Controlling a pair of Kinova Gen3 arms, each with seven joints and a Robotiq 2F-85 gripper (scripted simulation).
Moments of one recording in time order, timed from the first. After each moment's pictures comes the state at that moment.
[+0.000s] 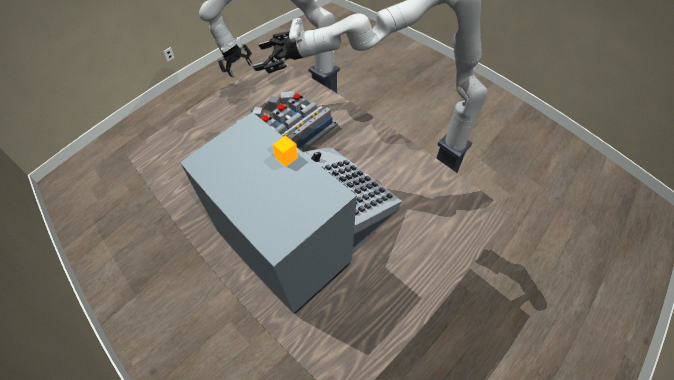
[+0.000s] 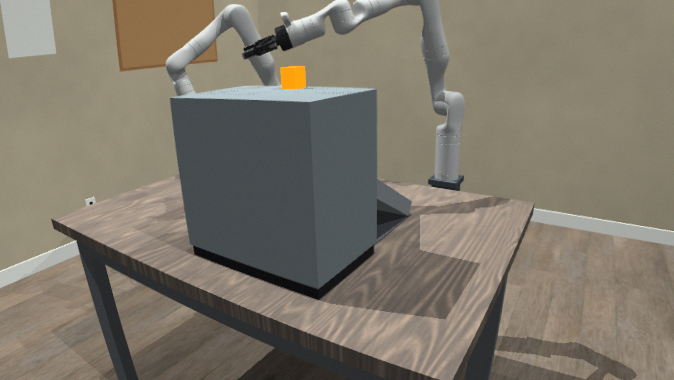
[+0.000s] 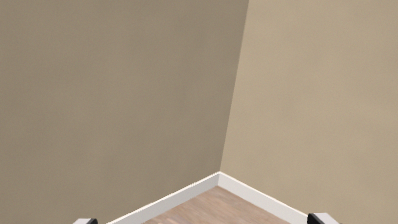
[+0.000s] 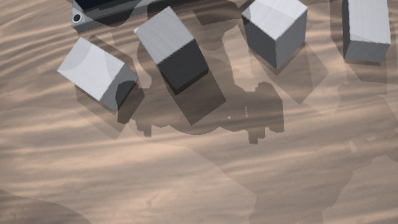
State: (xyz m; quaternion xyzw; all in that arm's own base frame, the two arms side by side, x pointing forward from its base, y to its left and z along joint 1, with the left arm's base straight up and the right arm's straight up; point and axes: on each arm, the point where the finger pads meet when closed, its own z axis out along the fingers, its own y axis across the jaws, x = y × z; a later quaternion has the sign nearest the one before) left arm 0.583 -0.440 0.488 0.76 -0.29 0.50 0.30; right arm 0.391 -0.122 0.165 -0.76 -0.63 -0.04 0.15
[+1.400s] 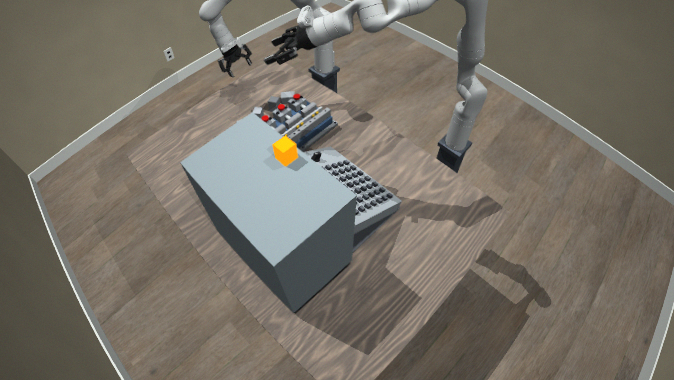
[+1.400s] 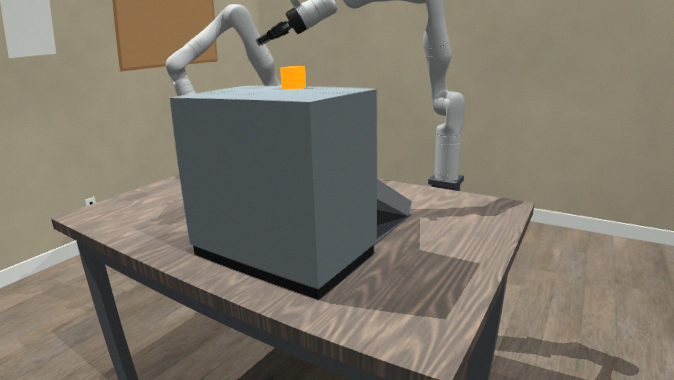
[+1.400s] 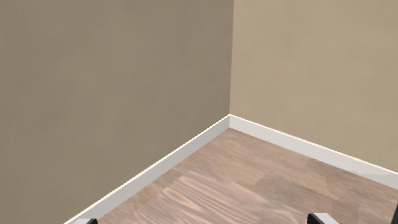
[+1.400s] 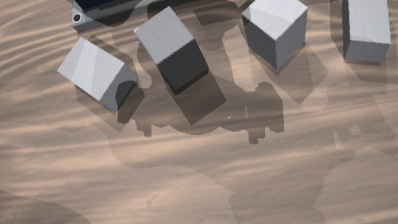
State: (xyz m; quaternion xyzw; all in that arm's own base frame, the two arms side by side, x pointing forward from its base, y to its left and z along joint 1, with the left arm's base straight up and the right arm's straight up) left arm 0.567 -0.392 0.519 0.77 -0.36 0.47 0.23; right arm 0.391 -0.122 0.165 -0.76 -0.63 -0.04 0.15
